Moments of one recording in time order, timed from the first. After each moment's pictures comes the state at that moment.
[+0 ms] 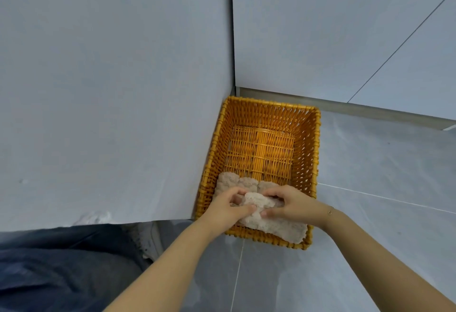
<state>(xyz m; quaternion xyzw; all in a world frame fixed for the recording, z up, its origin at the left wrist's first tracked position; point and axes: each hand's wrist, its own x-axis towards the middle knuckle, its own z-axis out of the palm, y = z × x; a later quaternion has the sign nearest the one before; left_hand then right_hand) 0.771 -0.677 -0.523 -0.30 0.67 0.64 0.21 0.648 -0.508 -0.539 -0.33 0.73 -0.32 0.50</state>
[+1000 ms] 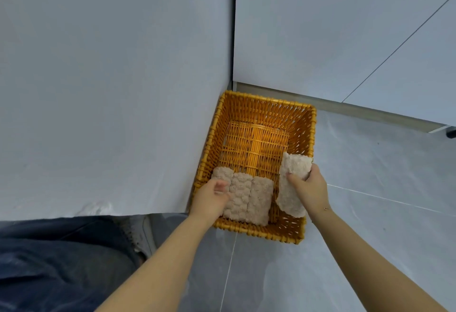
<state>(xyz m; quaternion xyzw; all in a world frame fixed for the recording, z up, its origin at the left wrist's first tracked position) 0.774 -0.689 -0.546 -0.40 0.73 0.54 0.13 0.647 -0.497 -0.556 0.06 0.88 -0.42 0.20</state>
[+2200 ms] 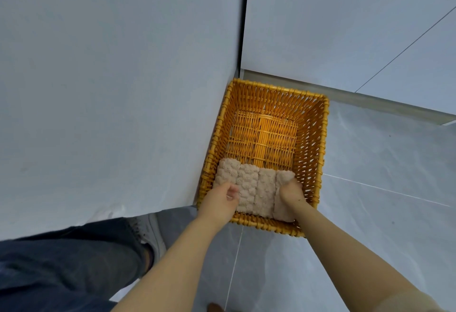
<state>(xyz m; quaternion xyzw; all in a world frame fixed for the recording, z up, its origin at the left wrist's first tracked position) 0.791 -0.688 -0.561 -0.32 0.79 0.49 0.18 0.665 -0.528 -0.654 0.10 0.90 -0.19 0.37</state>
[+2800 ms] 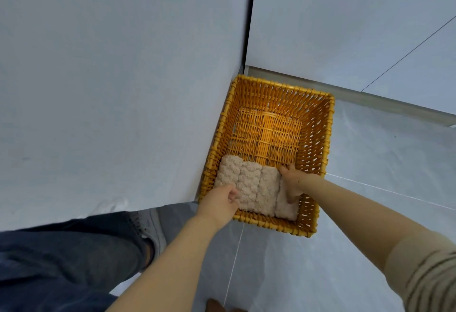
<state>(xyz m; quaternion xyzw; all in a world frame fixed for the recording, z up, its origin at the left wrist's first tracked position) 0.798 -0.692 -0.570 -0.28 0.82 0.45 0.23 0.610 -0.532 -0.646 -0.27 0.80 0.21 0.50</state>
